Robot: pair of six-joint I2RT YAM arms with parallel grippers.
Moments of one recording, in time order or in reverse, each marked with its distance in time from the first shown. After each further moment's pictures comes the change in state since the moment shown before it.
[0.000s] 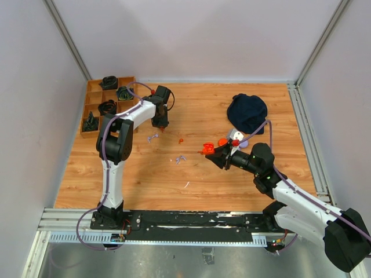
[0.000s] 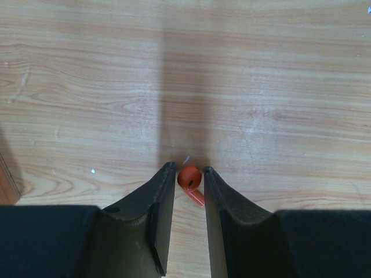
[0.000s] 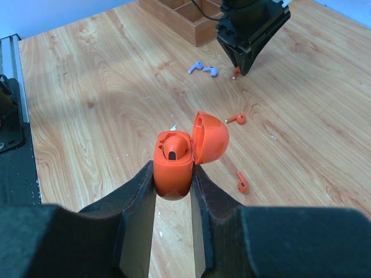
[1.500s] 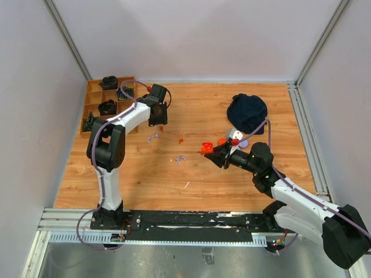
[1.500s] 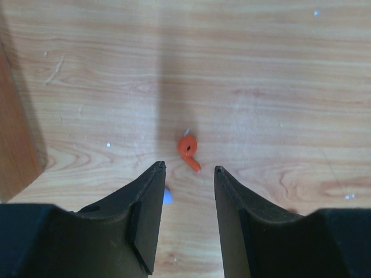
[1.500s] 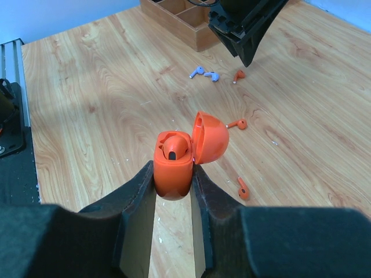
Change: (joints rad) left arm -0.002 -0.186 -0.141 0.074 0.014 0.011; right arm 0.000 0.036 0.000 0.053 -0.013 0.011
